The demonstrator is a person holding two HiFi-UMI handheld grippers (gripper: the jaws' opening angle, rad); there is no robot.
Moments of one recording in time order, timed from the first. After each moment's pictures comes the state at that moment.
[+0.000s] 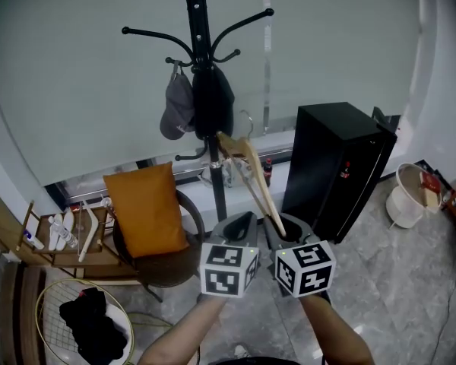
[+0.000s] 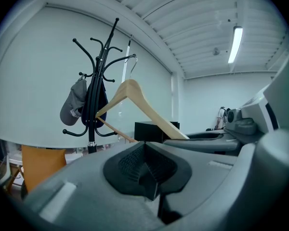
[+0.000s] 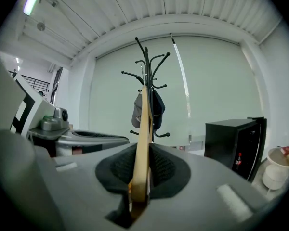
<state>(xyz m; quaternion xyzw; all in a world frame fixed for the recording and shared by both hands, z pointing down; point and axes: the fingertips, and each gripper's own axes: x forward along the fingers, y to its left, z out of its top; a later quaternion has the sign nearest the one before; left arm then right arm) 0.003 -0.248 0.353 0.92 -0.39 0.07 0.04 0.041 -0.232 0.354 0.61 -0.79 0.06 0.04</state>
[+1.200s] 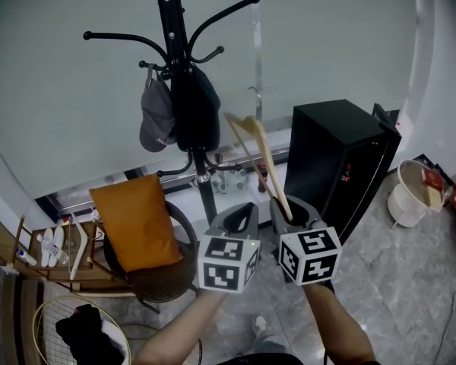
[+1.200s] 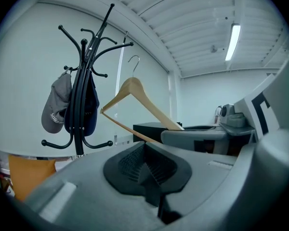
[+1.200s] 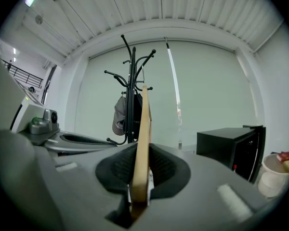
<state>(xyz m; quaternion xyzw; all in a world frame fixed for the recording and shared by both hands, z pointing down) 0.062 -0.333 0.346 0.93 -0.37 0.07 0.02 0.114 -0.326 0.337 0.65 -0.76 0.03 0.03</state>
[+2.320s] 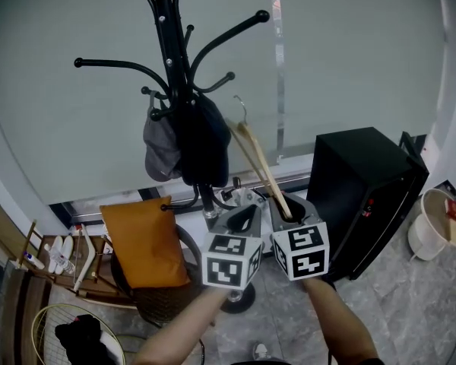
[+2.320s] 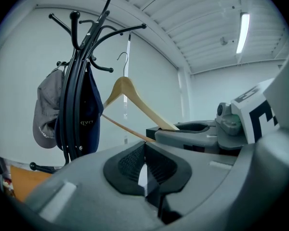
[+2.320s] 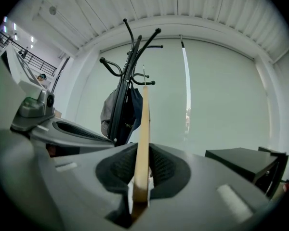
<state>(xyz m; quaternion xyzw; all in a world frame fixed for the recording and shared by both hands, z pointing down) 0.095 -0.452 0.321 0.90 -0.42 0.08 0.02 0.142 -0.463 0.312 0.61 -0.79 -0.04 0.07</state>
